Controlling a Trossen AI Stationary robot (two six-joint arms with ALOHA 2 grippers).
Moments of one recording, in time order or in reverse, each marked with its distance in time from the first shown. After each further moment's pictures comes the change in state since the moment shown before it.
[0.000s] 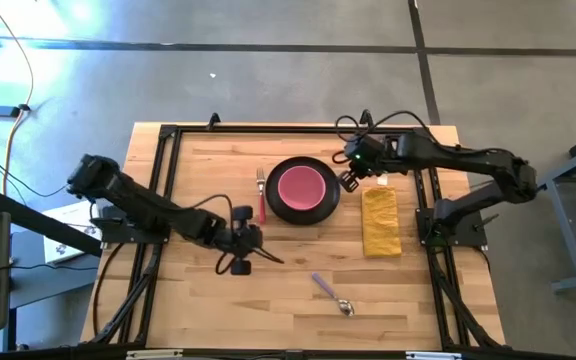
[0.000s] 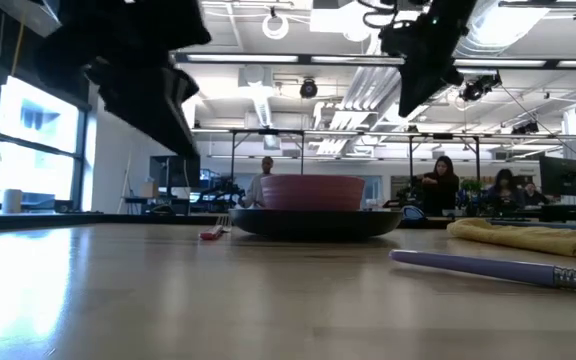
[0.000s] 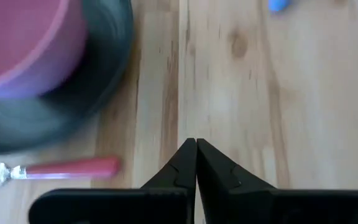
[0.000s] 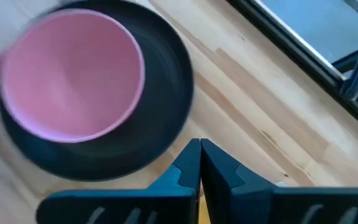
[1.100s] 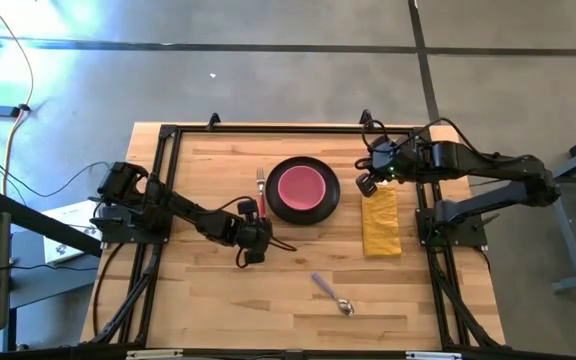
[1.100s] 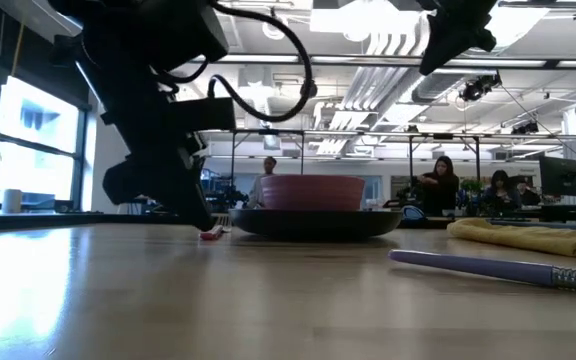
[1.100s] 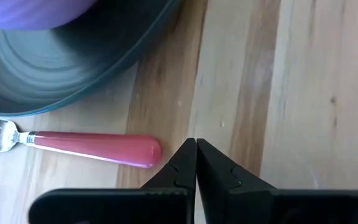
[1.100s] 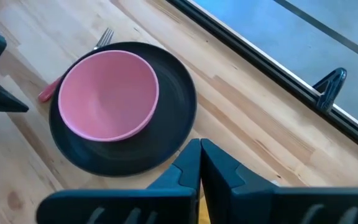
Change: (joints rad) left arm 0.102 0.244 -0.003 0.073 -0.110 -0.042; right arm 0.156 -0.218 0.000 -0.073 0.134 0.109
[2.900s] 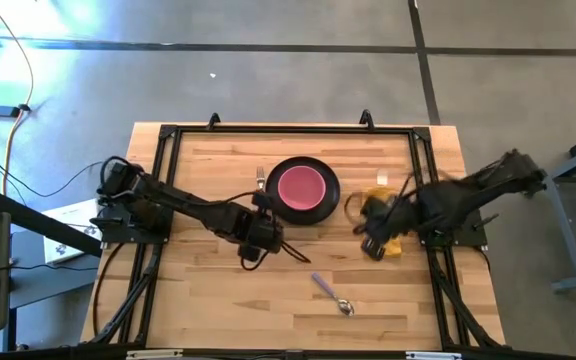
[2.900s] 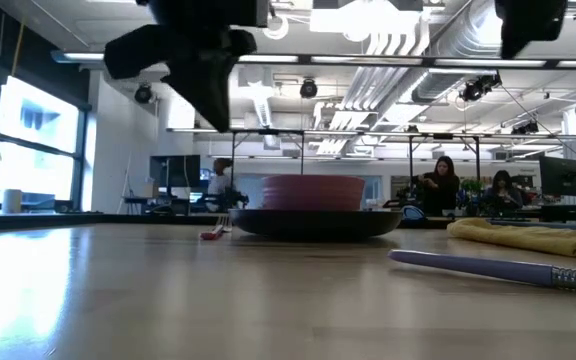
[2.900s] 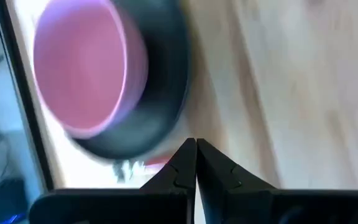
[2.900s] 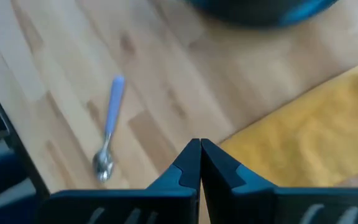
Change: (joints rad) left arm -0.032 0.001 0.498 -0.645 -0.025 0.381; right arm 0.474 0.127 0.000 -0.123 -0.270 0.398
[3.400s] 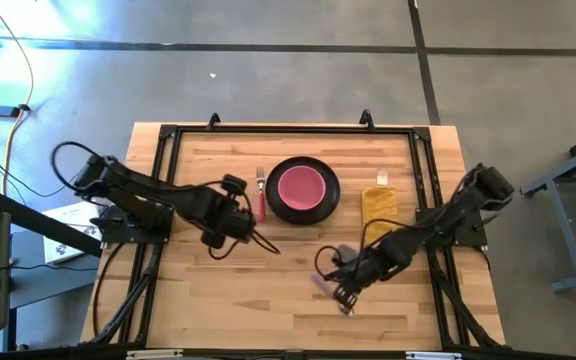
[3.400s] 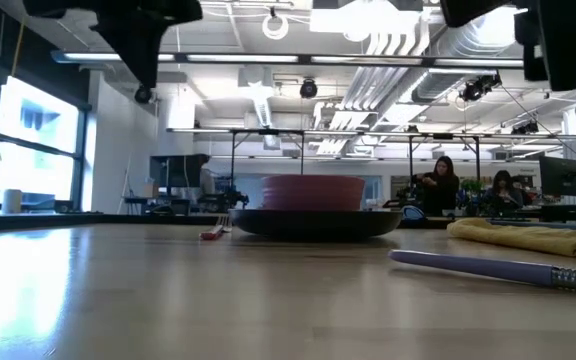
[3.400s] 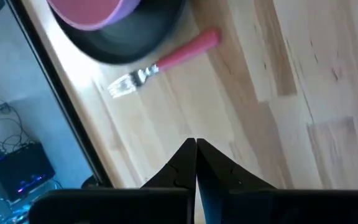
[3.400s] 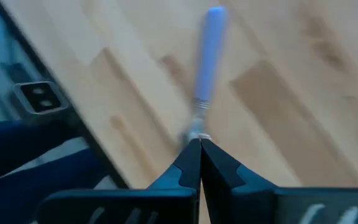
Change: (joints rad) left arm -0.004 -0.190 0.033 -0.454 0.001 -0.016; right arm 0.175 0.364 0.000 0.392 -0.175 0.280
